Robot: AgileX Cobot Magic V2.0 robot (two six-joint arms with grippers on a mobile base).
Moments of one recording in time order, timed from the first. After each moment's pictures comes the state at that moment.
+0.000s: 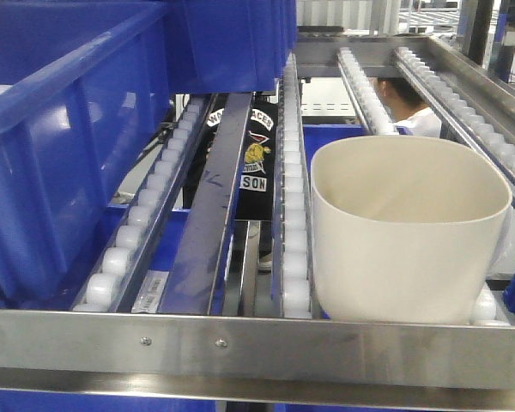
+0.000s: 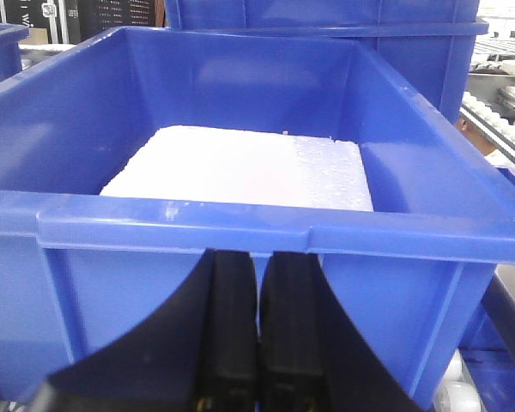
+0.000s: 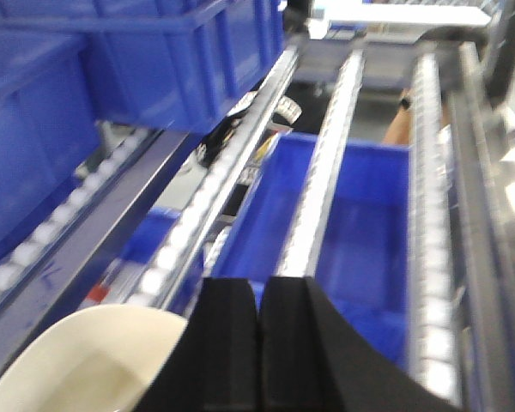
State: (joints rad) left arm -0.10 -0.01 0.01 -0.07 0.06 0.02; right arm 0.19 0.54 -0.41 -0.05 0.02 0.10
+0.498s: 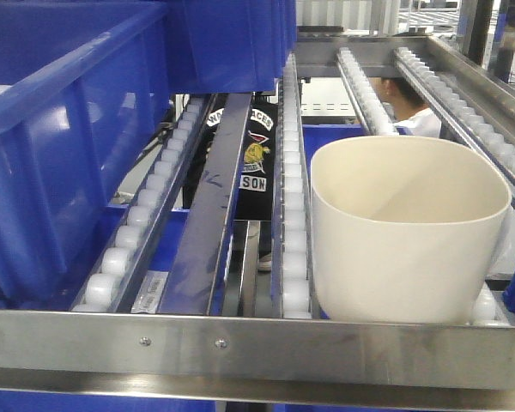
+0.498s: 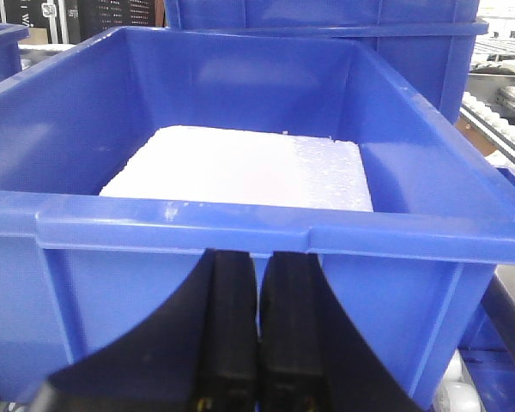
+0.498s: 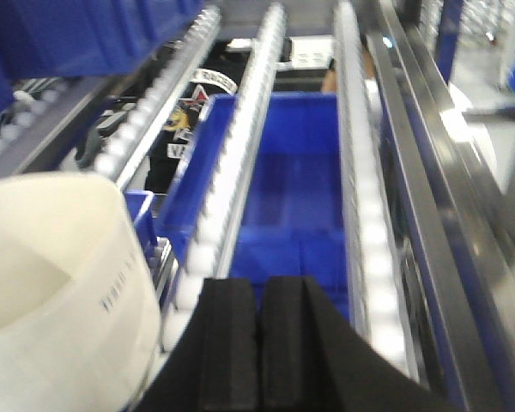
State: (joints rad) left arm -0.10 -0.01 0.01 -0.07 0.06 0.02; right arm 0.06 0.21 0.02 0.03 -0.05 0.10
